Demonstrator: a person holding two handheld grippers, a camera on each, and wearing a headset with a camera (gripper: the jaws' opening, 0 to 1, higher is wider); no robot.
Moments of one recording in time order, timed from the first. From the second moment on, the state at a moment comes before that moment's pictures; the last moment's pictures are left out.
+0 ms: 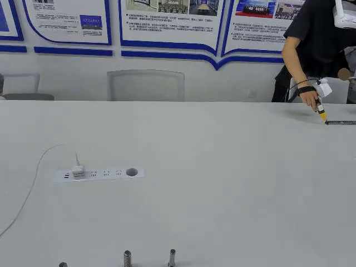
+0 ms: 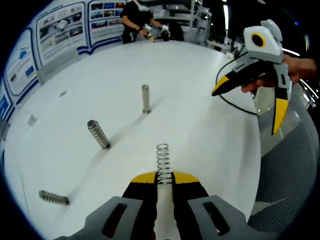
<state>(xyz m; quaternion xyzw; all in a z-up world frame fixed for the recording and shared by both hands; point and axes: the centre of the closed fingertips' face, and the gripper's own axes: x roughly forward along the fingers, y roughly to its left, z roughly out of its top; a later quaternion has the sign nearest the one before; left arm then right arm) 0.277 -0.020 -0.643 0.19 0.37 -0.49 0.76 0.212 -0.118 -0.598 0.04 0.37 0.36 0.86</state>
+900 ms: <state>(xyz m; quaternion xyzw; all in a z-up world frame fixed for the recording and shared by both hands) 0.257 0.008 -0.591 0.17 0.32 -0.49 0.79 0.223 -0.072 -0.584 0.06 0.36 0.40 0.84</state>
